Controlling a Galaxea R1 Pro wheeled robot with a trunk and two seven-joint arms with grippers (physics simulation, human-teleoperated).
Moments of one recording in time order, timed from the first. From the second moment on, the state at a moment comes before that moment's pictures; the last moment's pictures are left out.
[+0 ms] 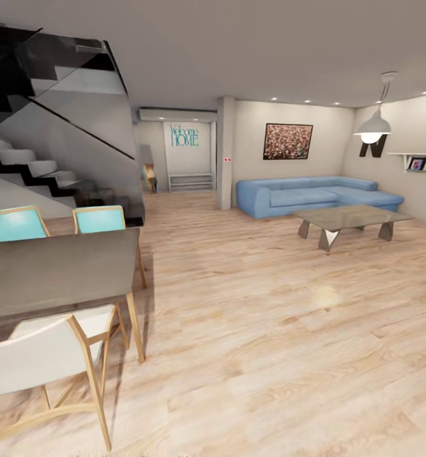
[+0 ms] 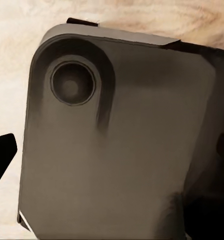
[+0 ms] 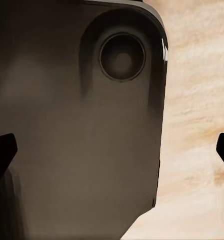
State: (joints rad) left arm 0.00 -0.04 0.02 -0.05 0.17 -0.05 0.00; right arm 0.00 0.00 0.00 0.00 0.00 -0.04 -0.01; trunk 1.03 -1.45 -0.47
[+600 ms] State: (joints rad) left arm 0.00 -0.04 0.02 -0.05 0.22 -0.05 0.01; right arm 0.00 0.00 0.00 0.00 0.00 -0.04 -0.01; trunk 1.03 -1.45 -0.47
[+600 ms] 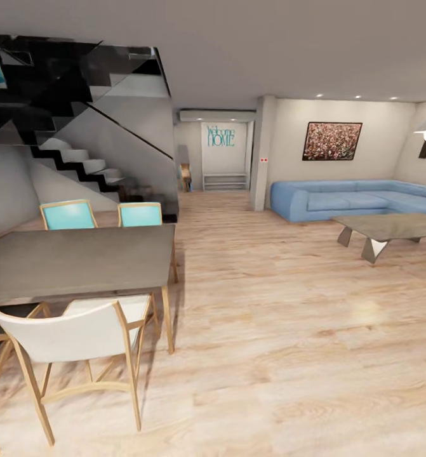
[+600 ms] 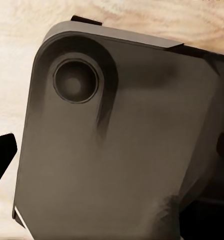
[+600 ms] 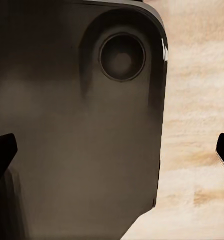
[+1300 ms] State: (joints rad) left arm 0.00 -0.04 0.02 -0.06 0.22 -0.05 0.01; right arm 0.00 0.00 0.00 0.00 0.00 -0.04 -0.01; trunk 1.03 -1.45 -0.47
